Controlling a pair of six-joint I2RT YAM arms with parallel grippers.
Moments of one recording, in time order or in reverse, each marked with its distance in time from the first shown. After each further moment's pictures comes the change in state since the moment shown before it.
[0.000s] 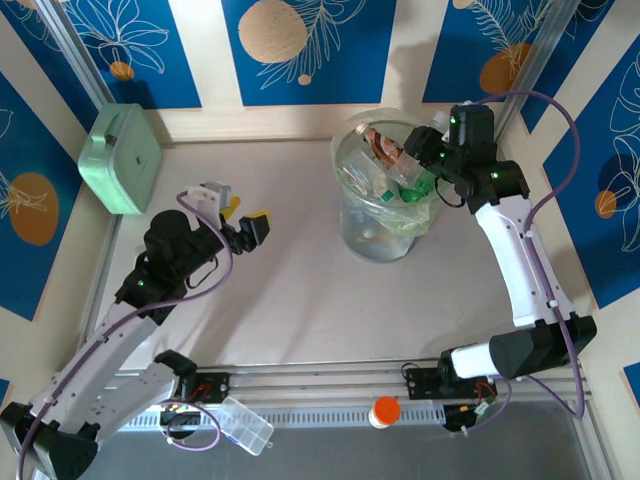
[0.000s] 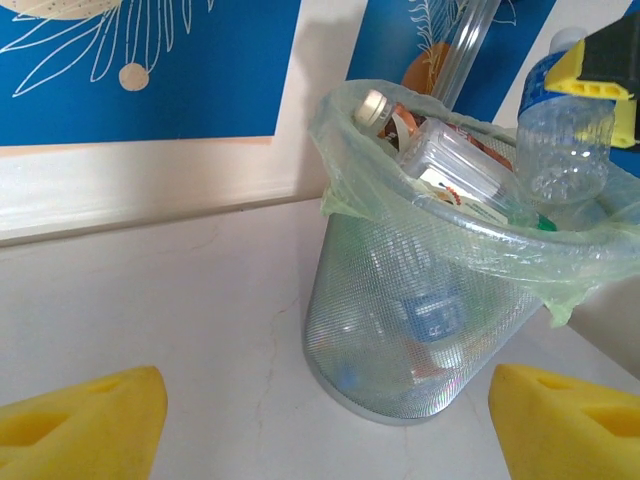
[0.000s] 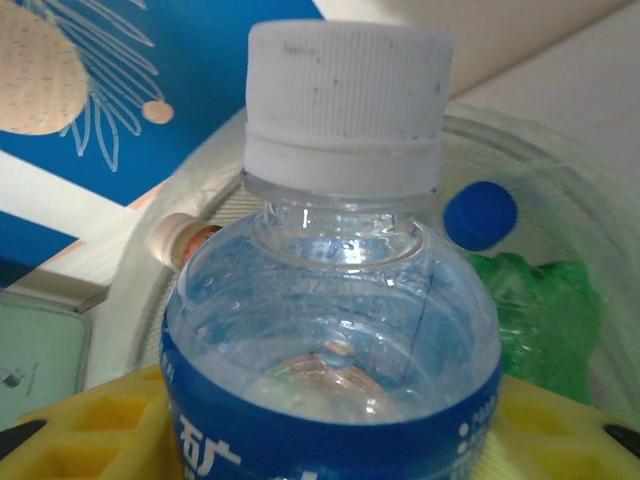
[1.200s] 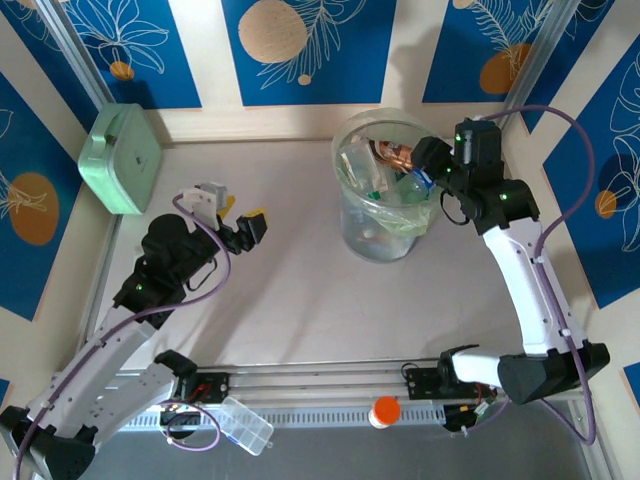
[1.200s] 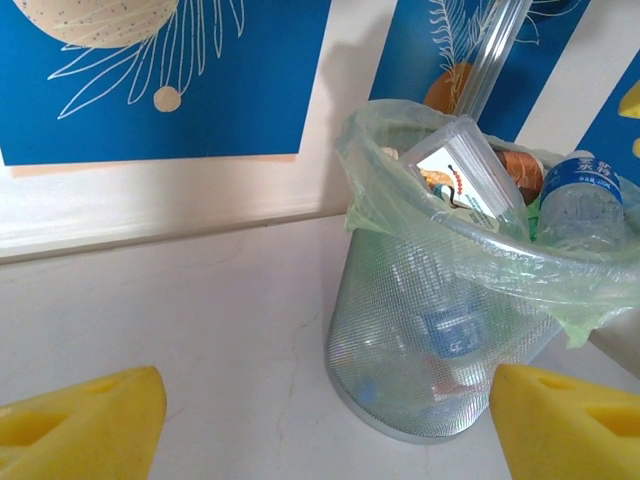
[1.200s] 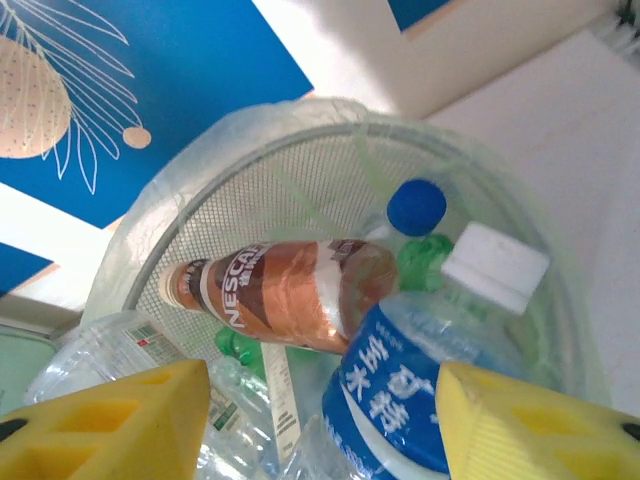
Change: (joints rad) left arm -0.018 -0.031 -0.010 0.011 -0.079 0.008; right arm 0.026 -0.125 -0.059 -0.018 0.126 -0.017
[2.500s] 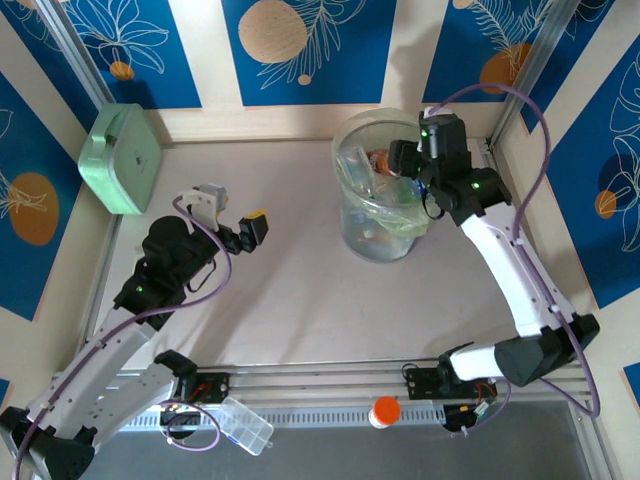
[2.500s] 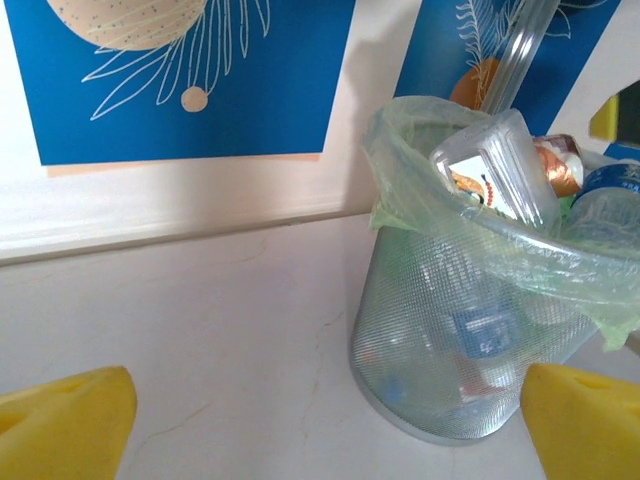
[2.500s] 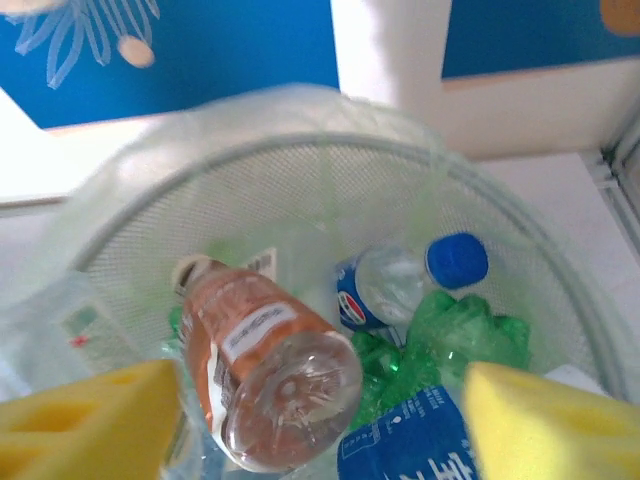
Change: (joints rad) left arm -0.003 -0.004 -0.014 -0.002 -0.050 0.027; right arm 0.147 0.087 0.059 0.026 0.141 -0.346
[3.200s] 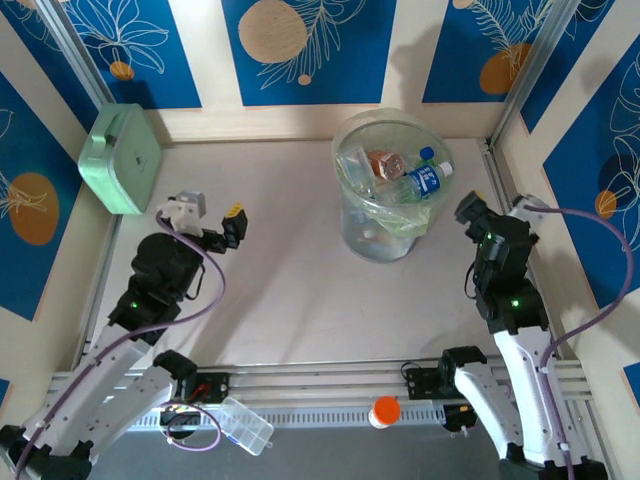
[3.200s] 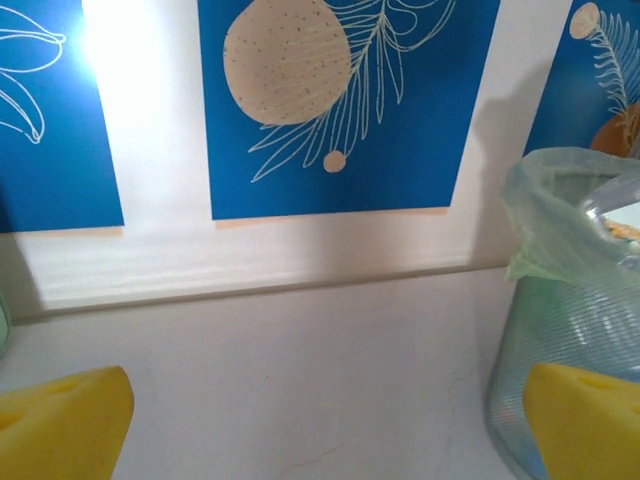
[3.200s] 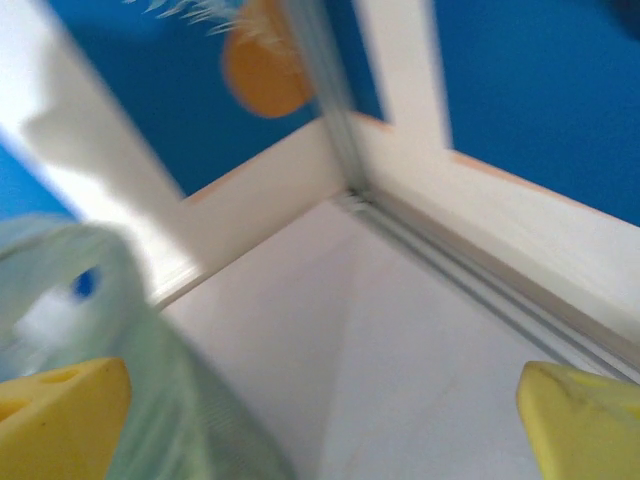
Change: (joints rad) left arm -0.002 -0.098 -0.140 0.139 -0.298 0.136; right arm -0.305 -0.683 -0.784 0.325 0.239 0.220
